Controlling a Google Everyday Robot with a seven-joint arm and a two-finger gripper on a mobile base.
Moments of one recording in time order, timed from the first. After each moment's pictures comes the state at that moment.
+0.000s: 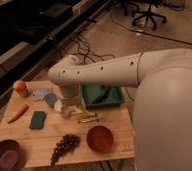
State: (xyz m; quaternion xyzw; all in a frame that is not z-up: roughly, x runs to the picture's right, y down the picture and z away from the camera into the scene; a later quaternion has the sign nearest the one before) arm -0.106 0.102 0.703 -0.26 0.23 0.64 0.68
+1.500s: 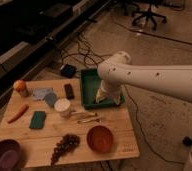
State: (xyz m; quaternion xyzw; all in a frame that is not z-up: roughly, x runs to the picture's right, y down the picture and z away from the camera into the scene) arm 0.062 0.053 0.720 -0.19 0.18 0.72 0.65
